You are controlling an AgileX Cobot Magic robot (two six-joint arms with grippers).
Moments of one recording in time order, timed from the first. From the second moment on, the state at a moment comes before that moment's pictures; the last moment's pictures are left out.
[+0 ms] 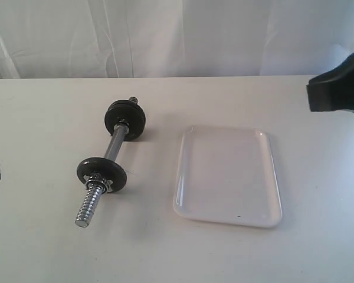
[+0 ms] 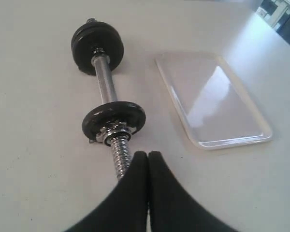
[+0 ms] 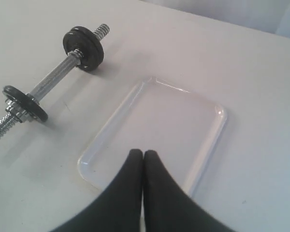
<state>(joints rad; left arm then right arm) -0.23 0.54 -0.41 -0.77 0.52 0.55 0.42 0.88 -0.94 0.06 0.73 0.03</state>
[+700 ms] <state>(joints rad) -0.23 0.23 -0.36 -0.65 0.73 0.50 0.42 0.65 -0.71 0.07 0.76 0.11</state>
